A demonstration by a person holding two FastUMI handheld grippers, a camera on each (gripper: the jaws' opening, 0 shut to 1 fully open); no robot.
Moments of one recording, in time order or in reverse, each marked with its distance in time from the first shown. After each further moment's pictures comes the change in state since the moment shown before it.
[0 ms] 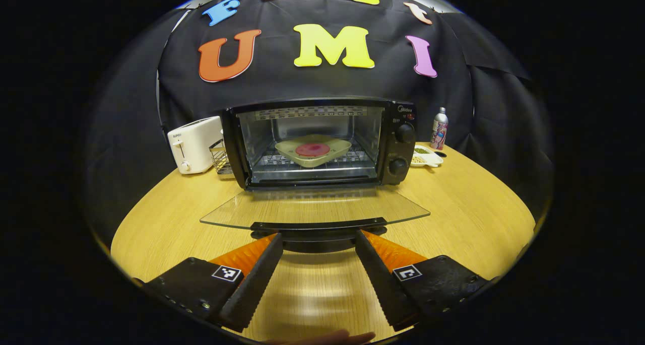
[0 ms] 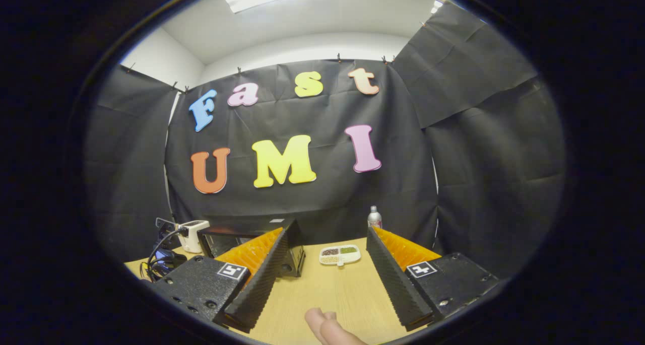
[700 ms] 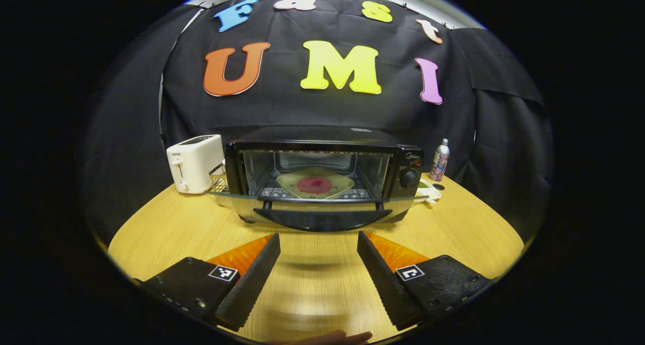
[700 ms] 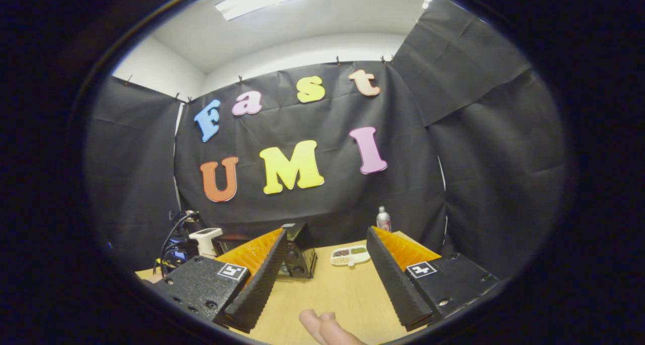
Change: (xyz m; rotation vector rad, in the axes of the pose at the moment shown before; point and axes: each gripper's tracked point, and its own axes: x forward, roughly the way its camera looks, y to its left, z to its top) left arm 0.021 0.015 0.052 -0.038 -0.063 0.000; right arm -0.011 0.007 0.010 0.055 -0.003 0.056
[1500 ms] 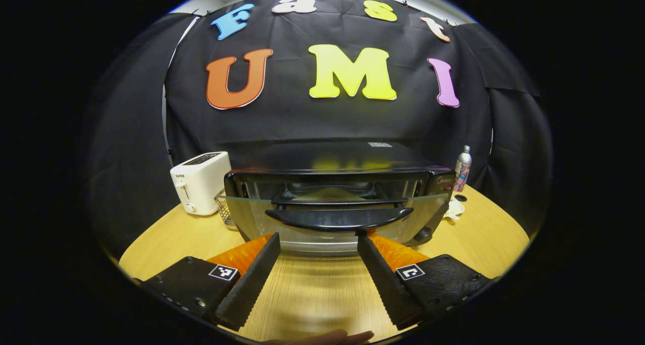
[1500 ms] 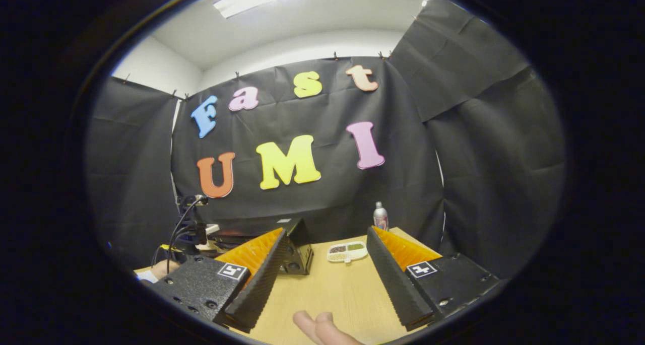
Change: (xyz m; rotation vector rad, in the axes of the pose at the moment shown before) left arm 0.032 0.014 0.046 0.004 -0.063 0.069; right arm -0.005 -0.013 0.000 -0.011 0.012 -0.028
